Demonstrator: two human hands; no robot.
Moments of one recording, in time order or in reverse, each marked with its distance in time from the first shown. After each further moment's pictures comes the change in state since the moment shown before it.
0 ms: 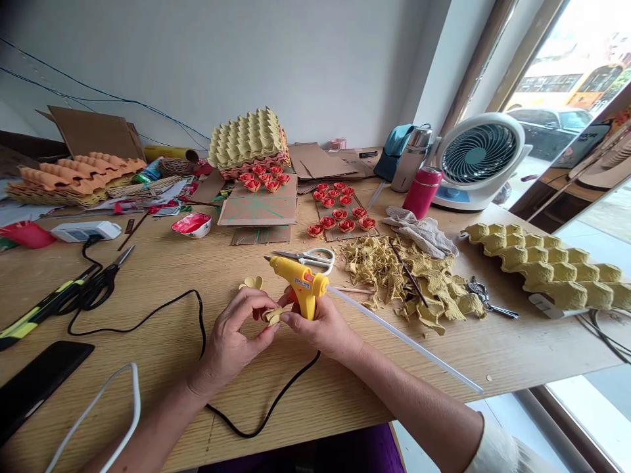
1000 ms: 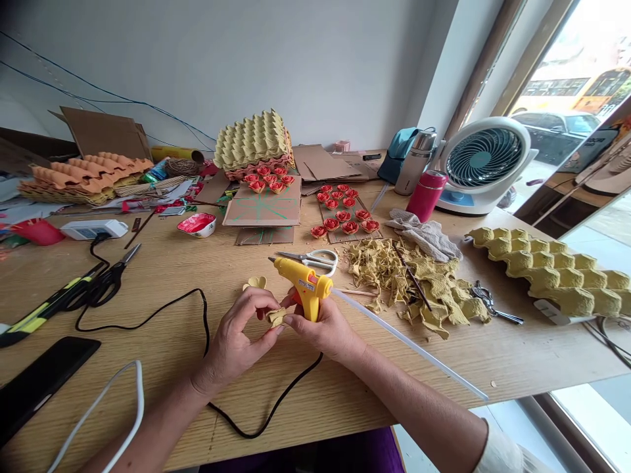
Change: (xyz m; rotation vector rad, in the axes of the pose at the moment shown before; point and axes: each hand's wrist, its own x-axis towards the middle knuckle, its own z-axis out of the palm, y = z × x) left_hand -0.001 -0.001 -0.003 -0.042 -0.048 -0.015; right_hand -0.001 0.001 0.000 -0.017 0.007 0.002
